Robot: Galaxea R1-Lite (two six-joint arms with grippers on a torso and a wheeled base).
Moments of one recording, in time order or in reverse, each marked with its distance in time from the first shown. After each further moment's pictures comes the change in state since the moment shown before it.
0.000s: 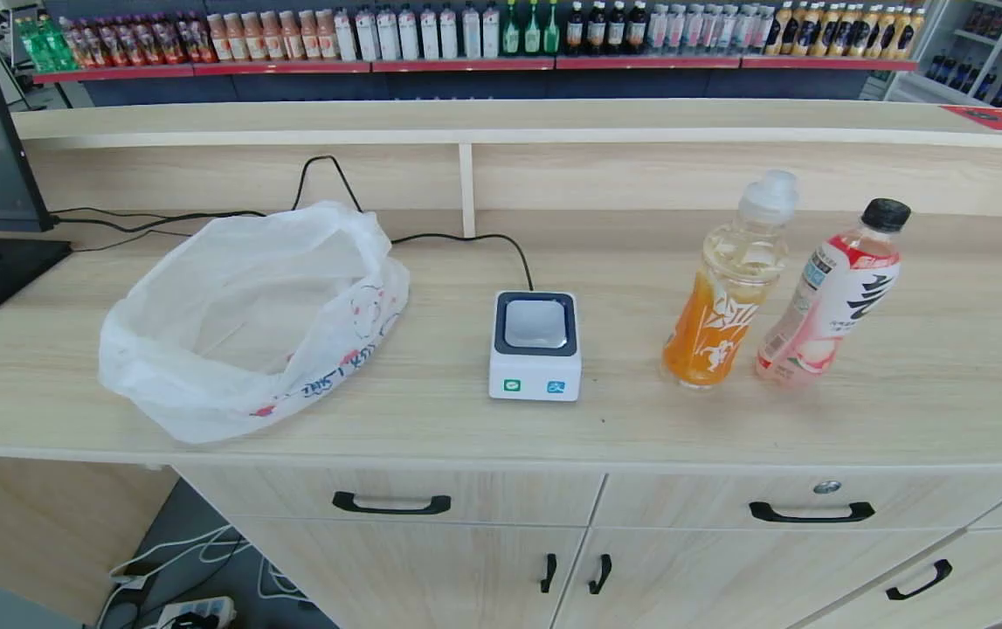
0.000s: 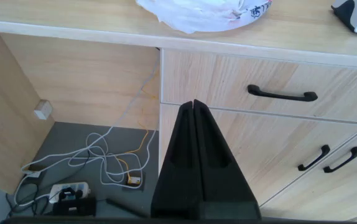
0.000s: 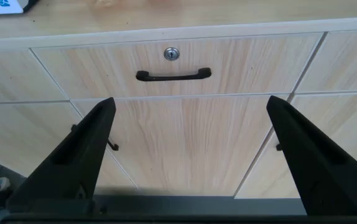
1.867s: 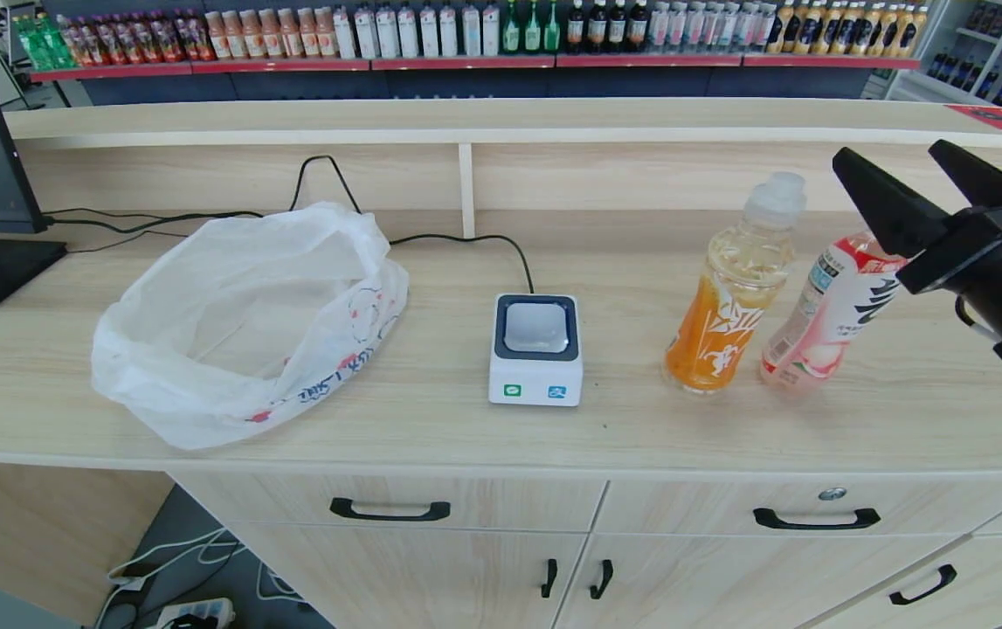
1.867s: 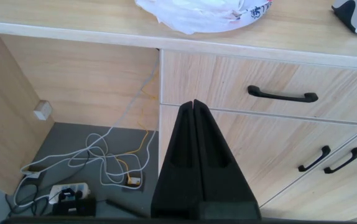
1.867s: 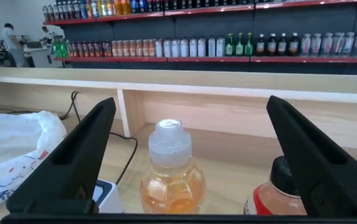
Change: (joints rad) left arm 0.000 0.000 0.000 0.000 0.000 0.001; right arm 0.304 1.442 -0.557 -1.403 0.034 -0.066
